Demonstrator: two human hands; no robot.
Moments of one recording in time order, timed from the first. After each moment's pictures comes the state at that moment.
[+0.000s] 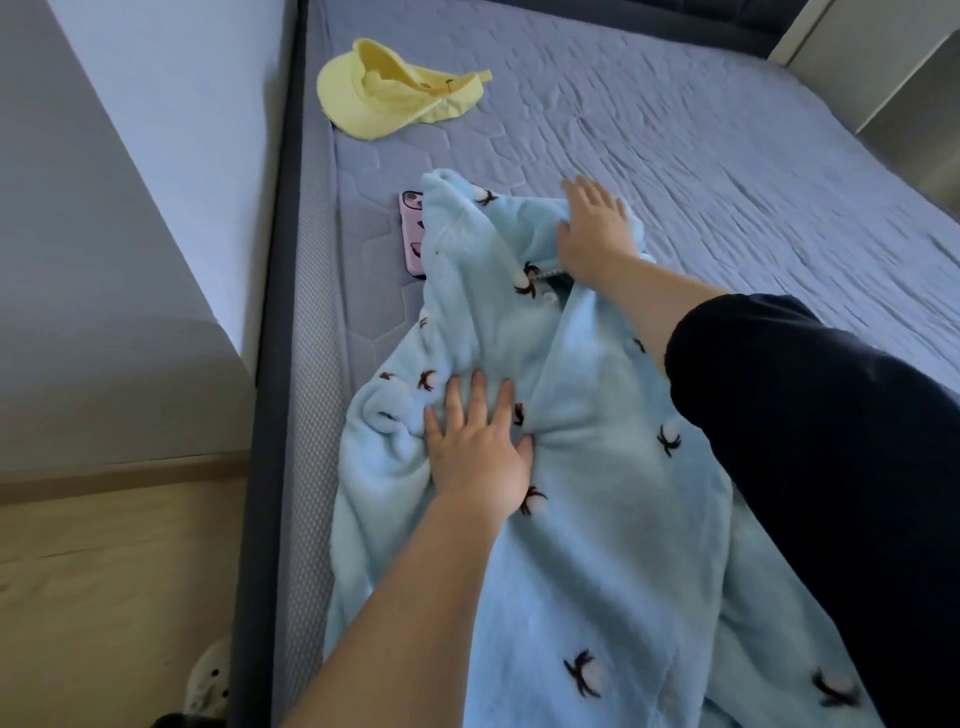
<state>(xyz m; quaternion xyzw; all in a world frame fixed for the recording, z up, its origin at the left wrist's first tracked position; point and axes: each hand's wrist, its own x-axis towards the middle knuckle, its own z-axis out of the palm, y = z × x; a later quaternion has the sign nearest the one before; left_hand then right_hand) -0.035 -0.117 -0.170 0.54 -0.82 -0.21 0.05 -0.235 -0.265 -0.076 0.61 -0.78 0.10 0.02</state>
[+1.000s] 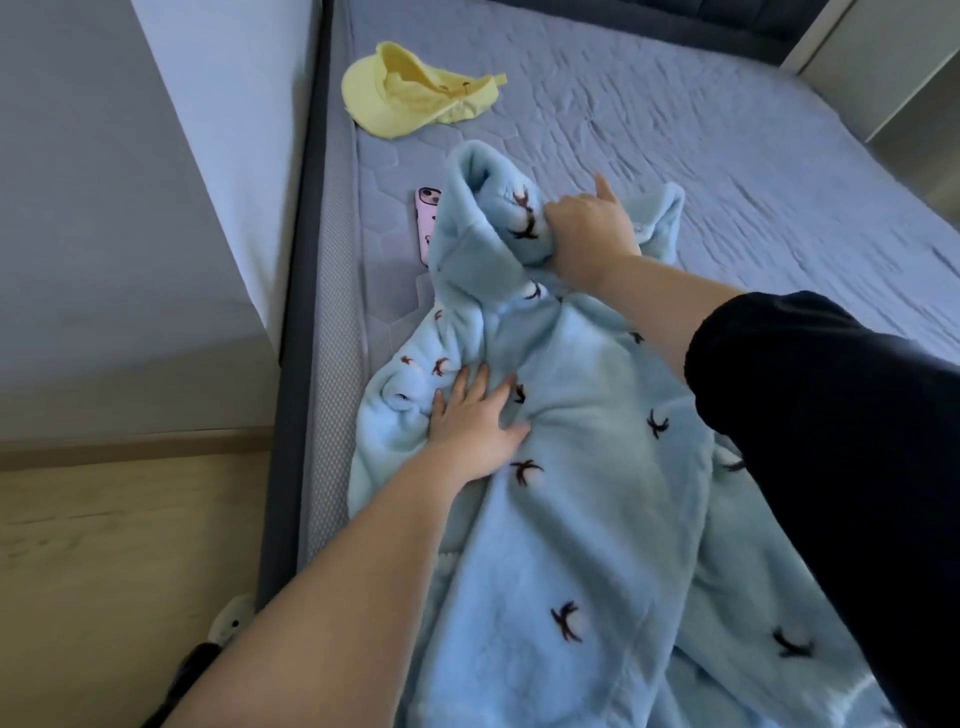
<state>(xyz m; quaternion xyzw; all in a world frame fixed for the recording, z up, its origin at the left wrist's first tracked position) -0.014 -0.132 -0.168 0.47 -0.81 -0.35 0.04 -0.185 -0.231 -0.042 0.71 -0.68 -0.06 0.16</state>
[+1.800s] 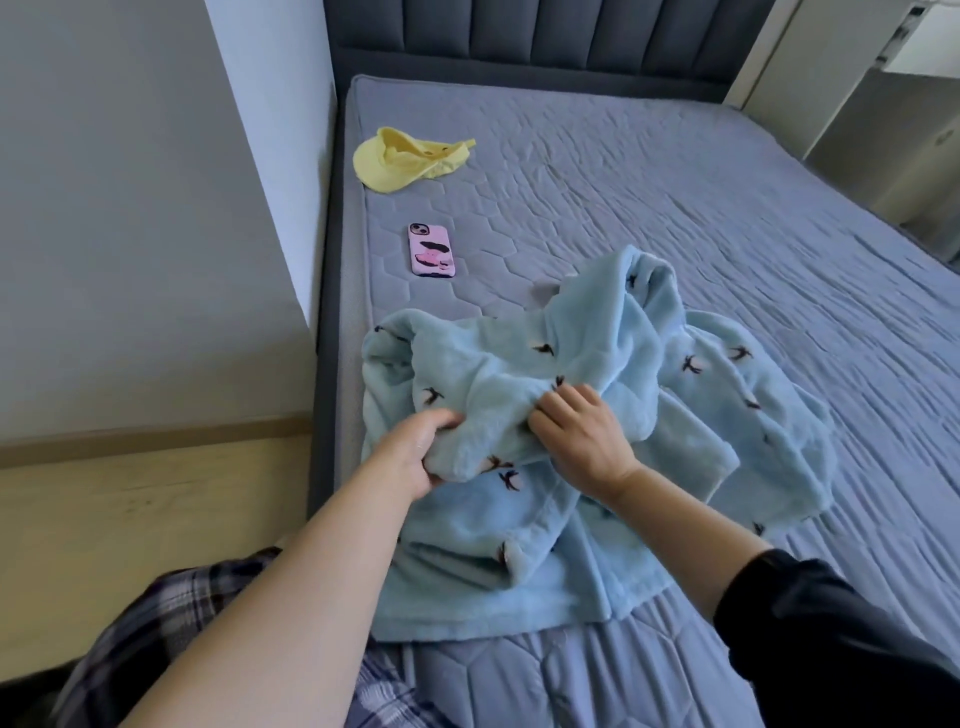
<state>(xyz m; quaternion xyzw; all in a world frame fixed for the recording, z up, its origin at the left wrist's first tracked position) 0.056 0.017 -0.062 0.52 -0.26 -0.79 0.20 -0.136 0.086 -0.057 0.81 -0.49 0.20 0.25</state>
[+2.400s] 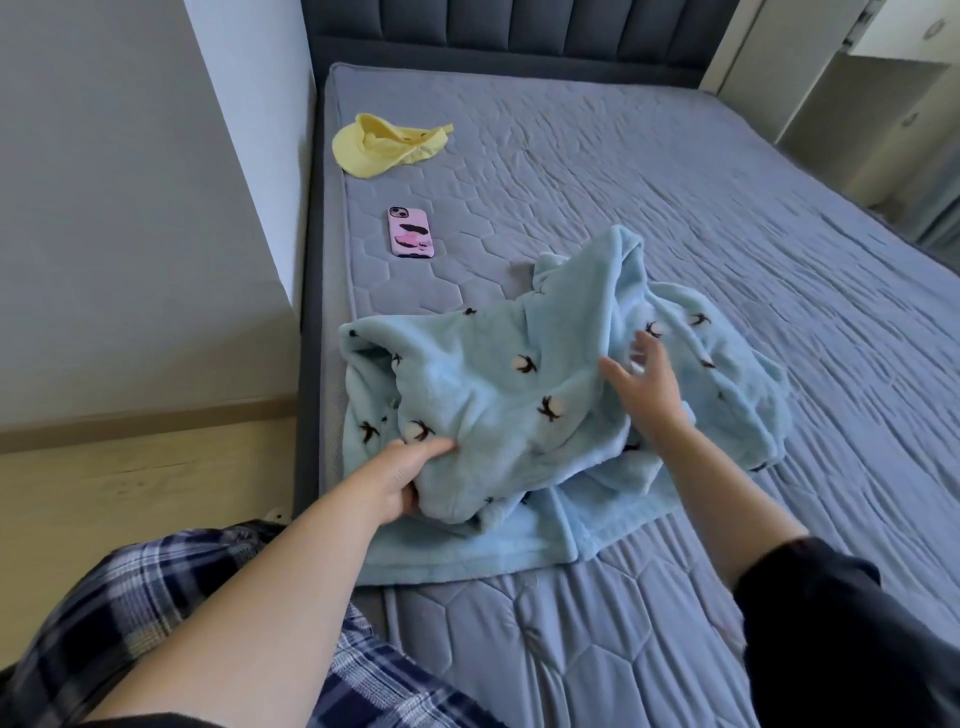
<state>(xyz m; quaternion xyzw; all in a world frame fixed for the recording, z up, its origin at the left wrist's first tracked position) 0.070 0.076 -0.089 0.54 -0.32 -0.76 0.19 -0.201 0.128 -0.041 0.38 -0.79 0.42 -0.24</state>
